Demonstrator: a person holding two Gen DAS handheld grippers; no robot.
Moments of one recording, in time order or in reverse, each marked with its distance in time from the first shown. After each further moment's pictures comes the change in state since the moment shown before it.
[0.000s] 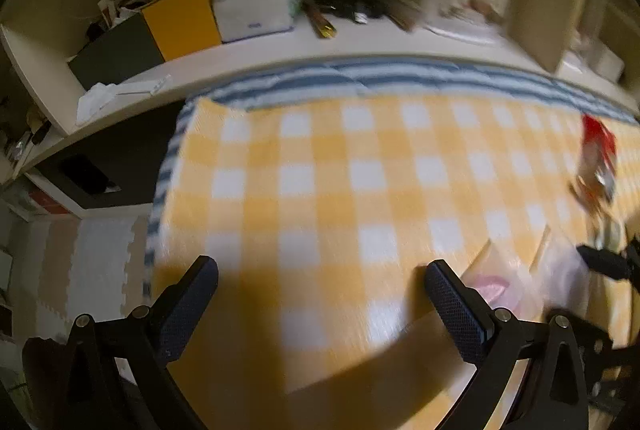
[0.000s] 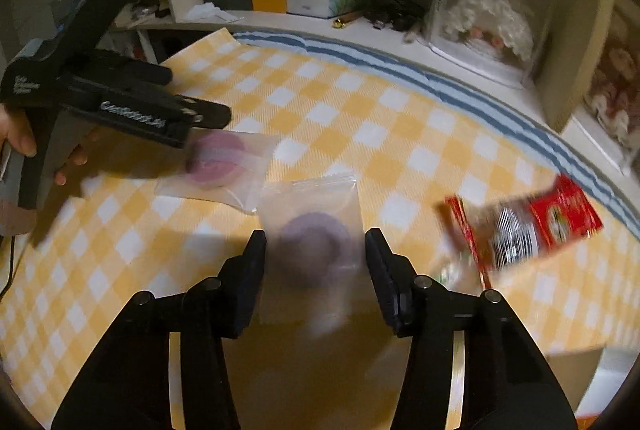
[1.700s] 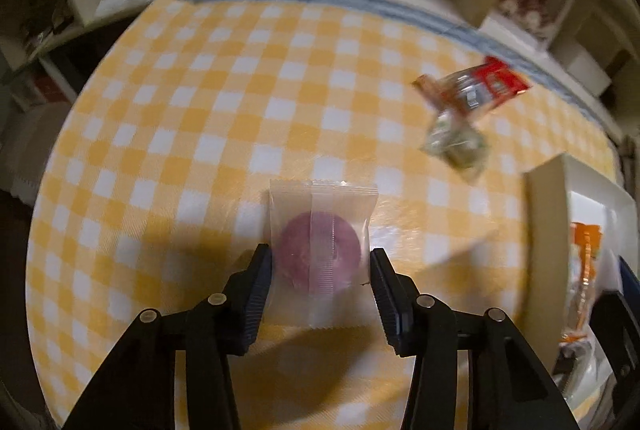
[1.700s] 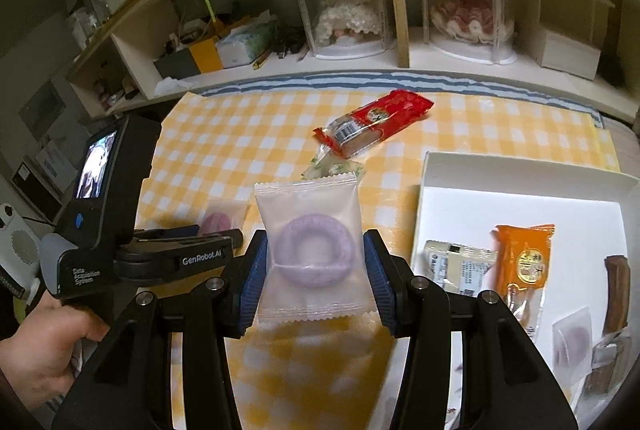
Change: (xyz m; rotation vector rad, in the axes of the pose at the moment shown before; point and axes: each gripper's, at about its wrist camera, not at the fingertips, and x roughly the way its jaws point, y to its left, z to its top) left arm -0.089 -0.156 -0.075 -0.269 0.068 -0.022; right arm -0.159 -0.043 -0.078 0.365 -0.079 -0.032
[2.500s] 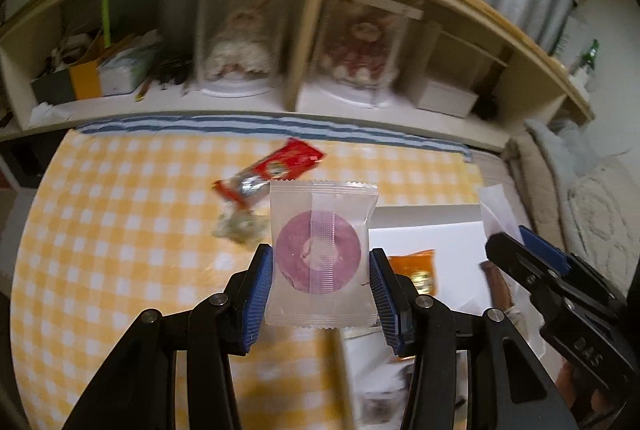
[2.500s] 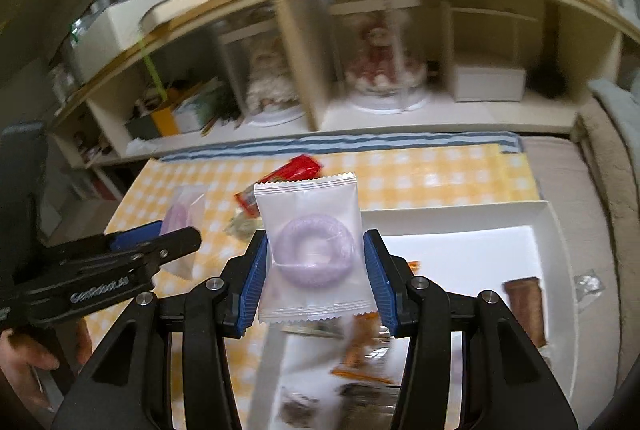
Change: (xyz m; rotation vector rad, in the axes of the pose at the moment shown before) left arm -0.116 -0.106 -0.022 0.179 -0.233 -0.272; right arm -0.093 -0.095 0.022 0.093 -0.147 -0.100
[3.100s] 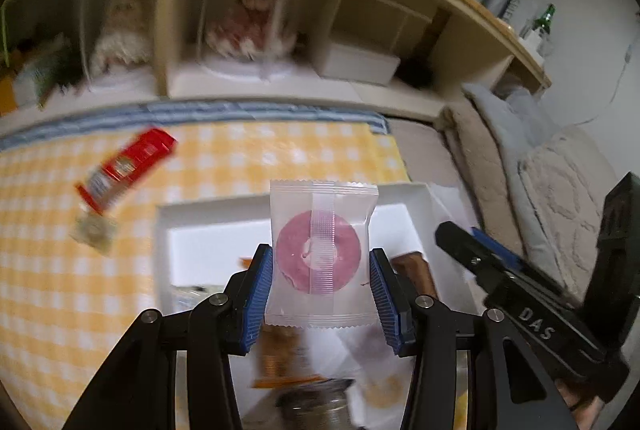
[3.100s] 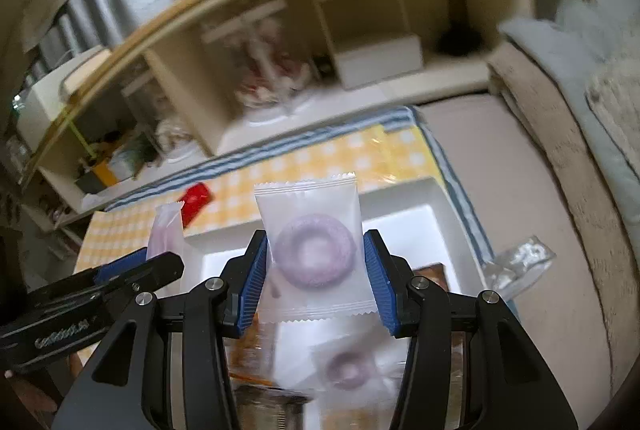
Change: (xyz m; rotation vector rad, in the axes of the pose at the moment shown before) left arm 0.085 -0.102 0.011 -0.006 0.079 -0.145; right arm -0.016 -0.128 -0.008 0.230 -0.017 -0.111
